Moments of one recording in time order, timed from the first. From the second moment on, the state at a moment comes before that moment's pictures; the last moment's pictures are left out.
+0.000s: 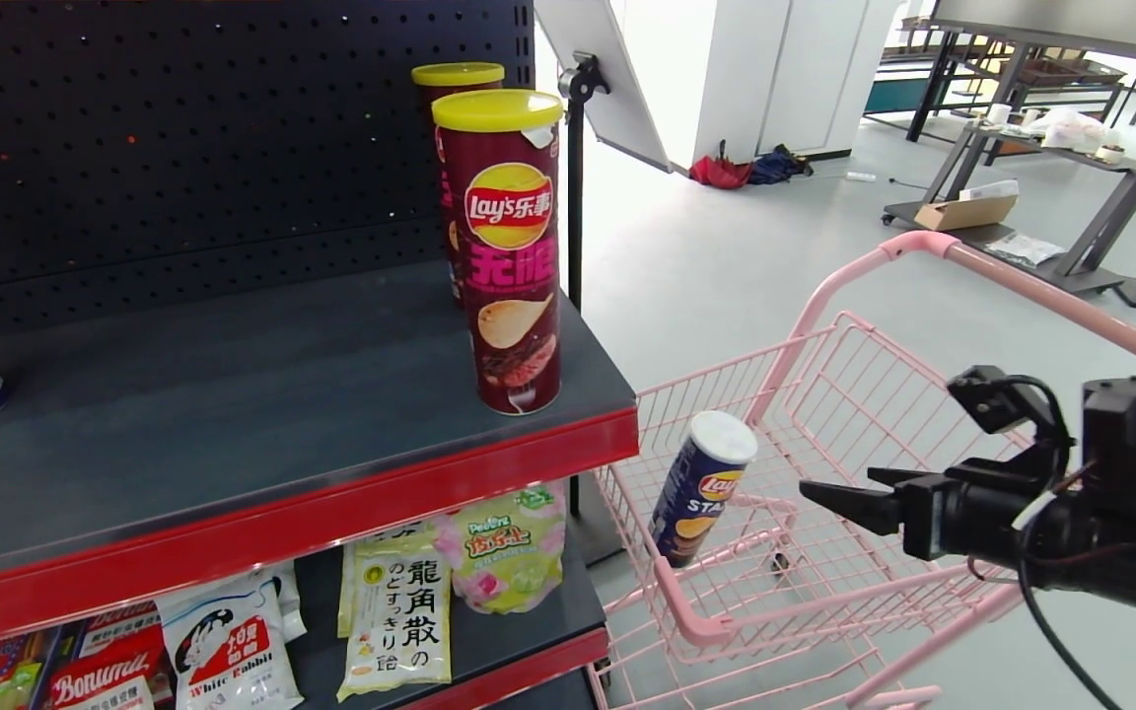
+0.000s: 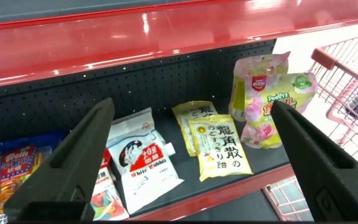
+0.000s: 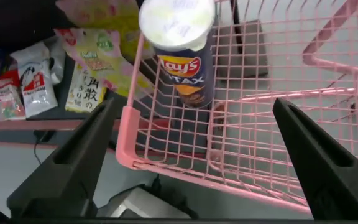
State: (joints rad) left arm 0.00 0.00 0.00 0.00 0.03 0.01; right arm 0.21 1.58 -0.42 -0.68 0.31 0.13
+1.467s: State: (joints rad) left arm 0.00 0.00 0.00 0.00 0.03 0.01; right arm 0.38 2.16 -0.72 -0.95 0.15 0.12
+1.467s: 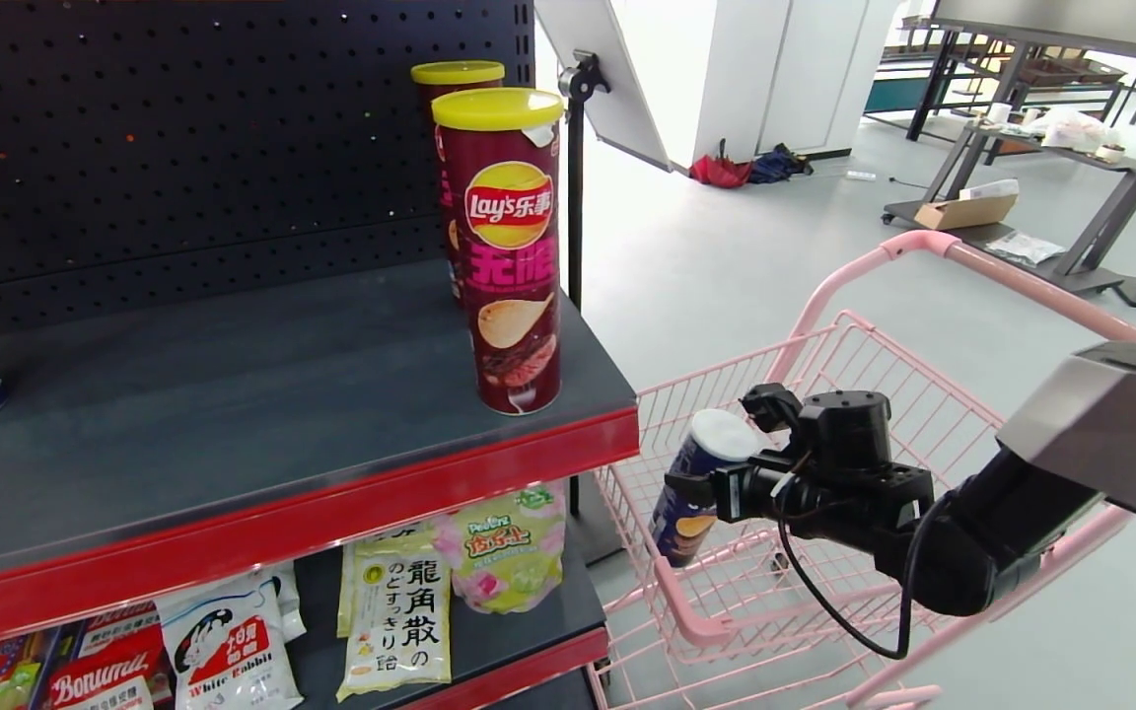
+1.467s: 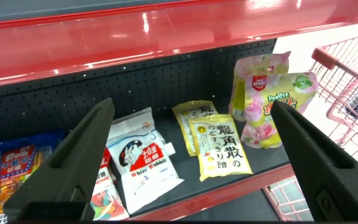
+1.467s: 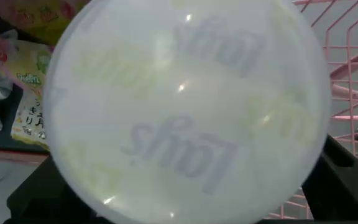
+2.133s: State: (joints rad) left arm 0.00 0.00 0.00 0.00 0.03 0.01; right arm 0.41 2.26 -0.76 -1.08 0.08 0.13
